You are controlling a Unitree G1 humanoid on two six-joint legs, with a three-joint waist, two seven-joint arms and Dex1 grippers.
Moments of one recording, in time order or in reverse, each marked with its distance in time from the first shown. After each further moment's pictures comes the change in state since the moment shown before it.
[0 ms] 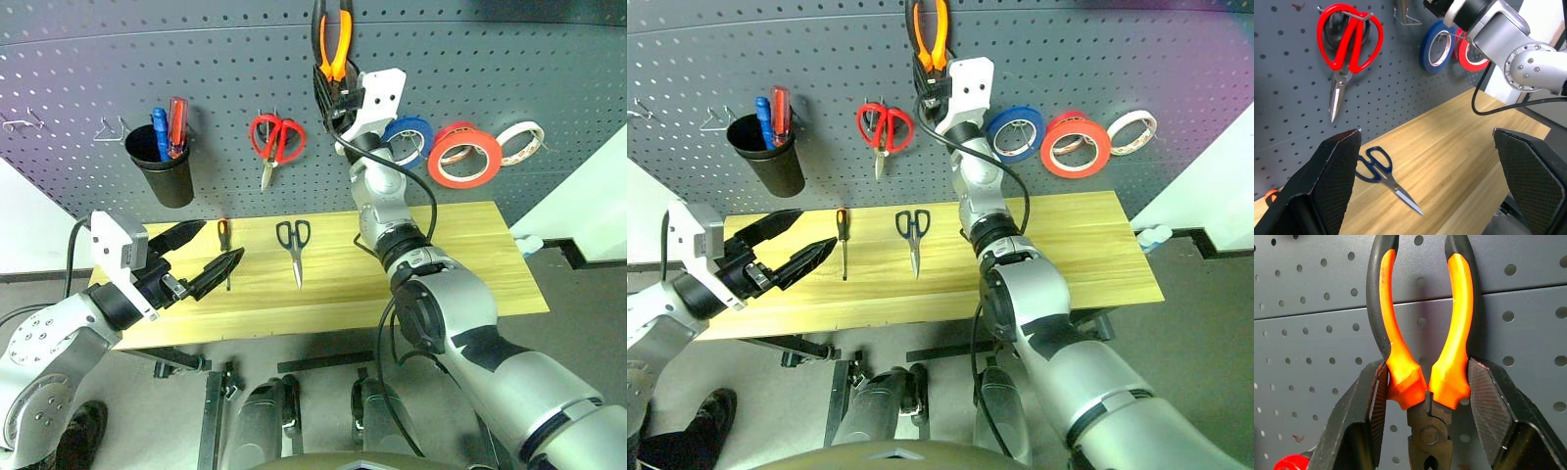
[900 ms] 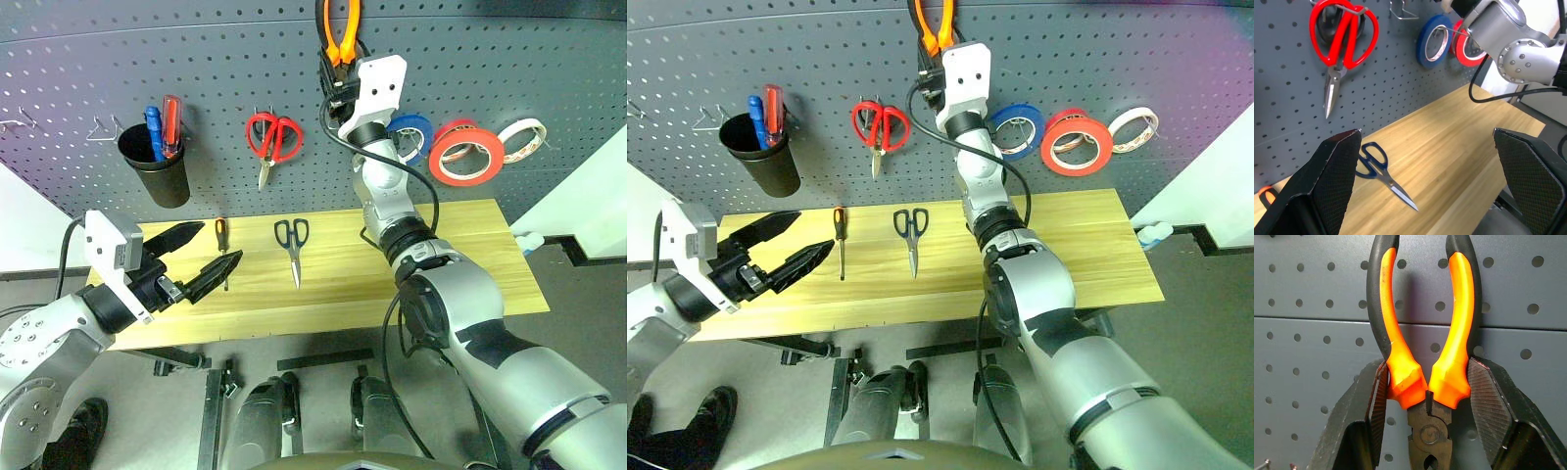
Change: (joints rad) left arm 0.026 0.045 0.033 -0.034 -0.077 0.027 0.018; right arm -0.025 -0.020 0.053 0.026 -0.125 -0.060 -0.166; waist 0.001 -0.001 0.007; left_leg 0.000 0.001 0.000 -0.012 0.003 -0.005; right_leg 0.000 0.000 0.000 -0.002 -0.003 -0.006
